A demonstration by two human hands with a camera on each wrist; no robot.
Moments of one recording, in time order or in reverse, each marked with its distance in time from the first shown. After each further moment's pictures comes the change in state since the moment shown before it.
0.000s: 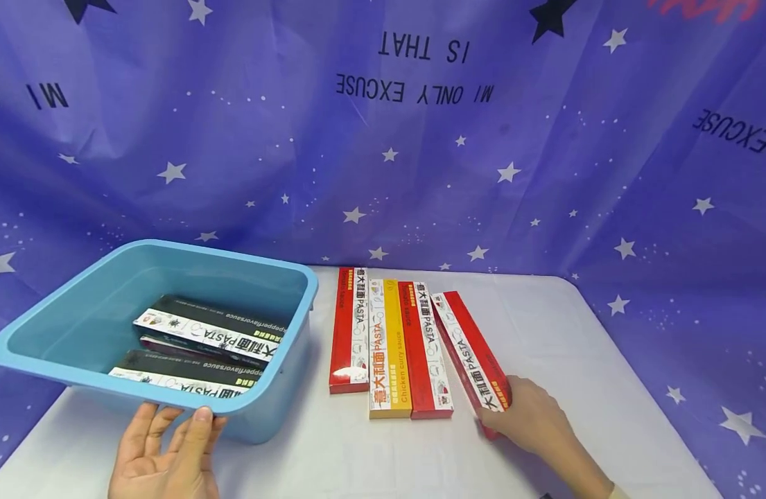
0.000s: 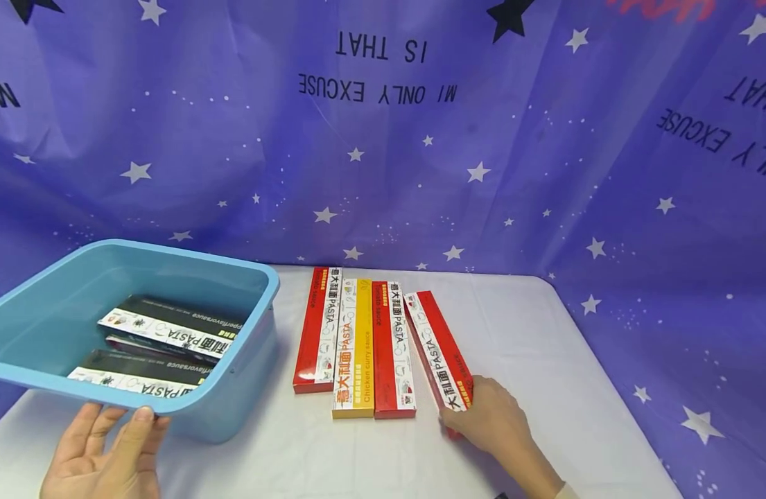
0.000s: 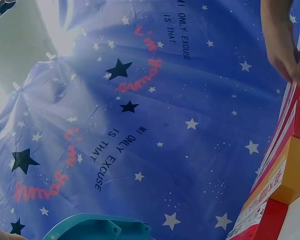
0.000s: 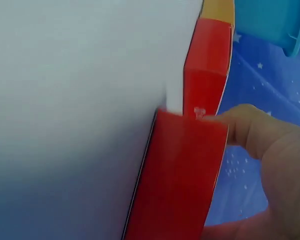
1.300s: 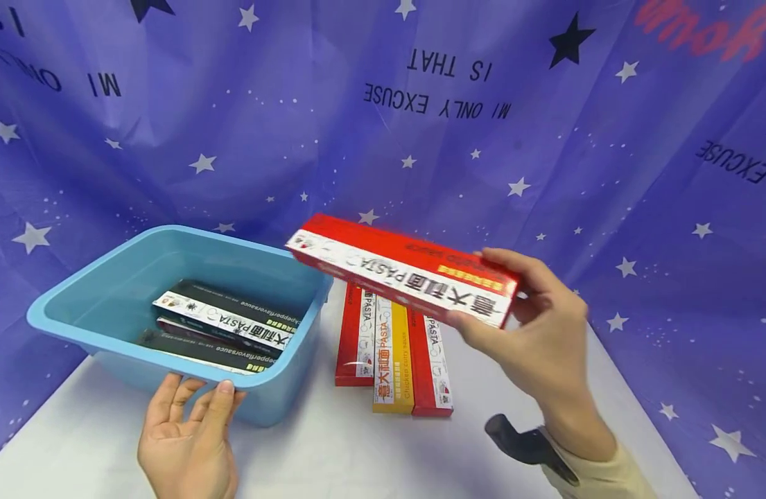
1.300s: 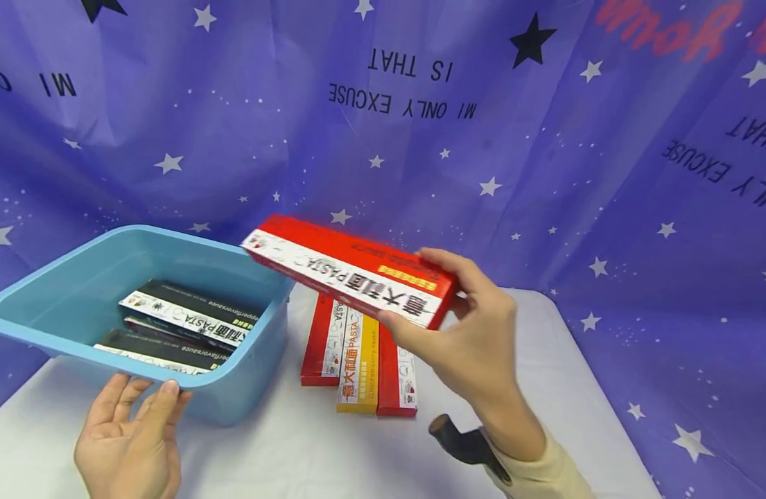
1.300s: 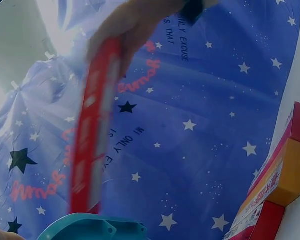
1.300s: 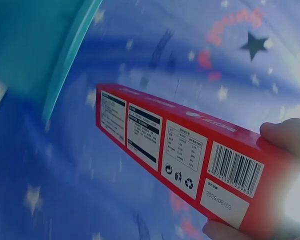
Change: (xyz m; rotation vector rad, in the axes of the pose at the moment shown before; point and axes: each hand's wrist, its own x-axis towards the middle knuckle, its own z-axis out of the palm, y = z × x) left_hand -0.004 0.014 0.004 0.117 -0.115 -0.001; right_hand -0.061 -0.174 -0.143 0.830 0.510 -0.763
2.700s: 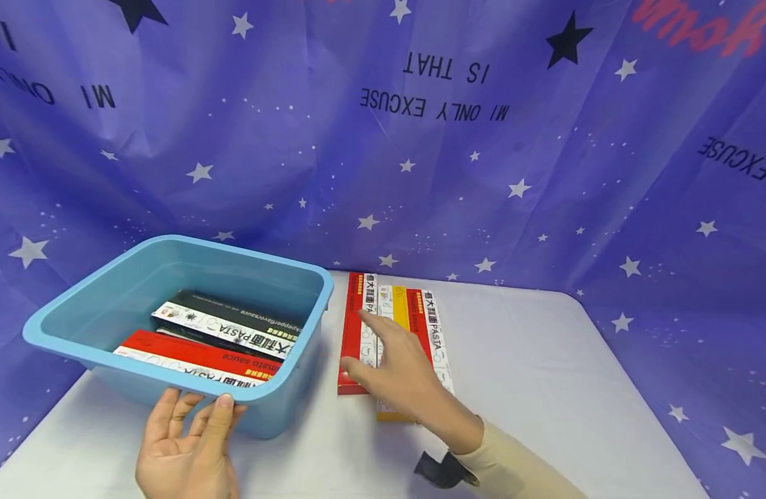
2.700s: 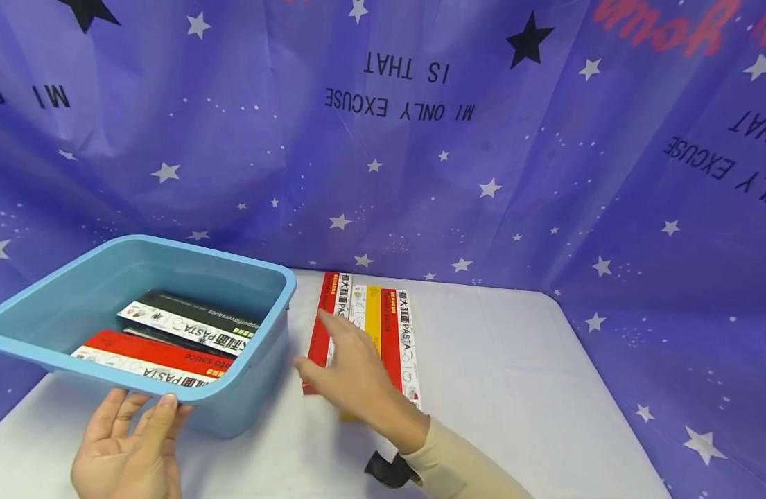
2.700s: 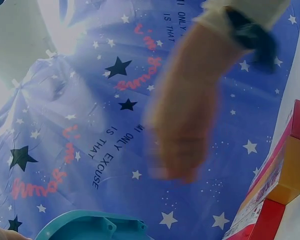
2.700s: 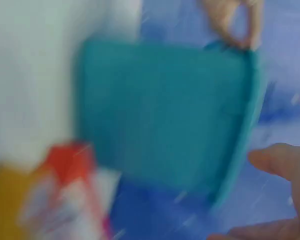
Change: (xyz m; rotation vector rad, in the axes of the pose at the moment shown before) left_hand 0.001 -0.004 0.002 -0.013 0.059 0.024; right_hand -0.040 0.074 0.121 -0.358 -0.477 0.271
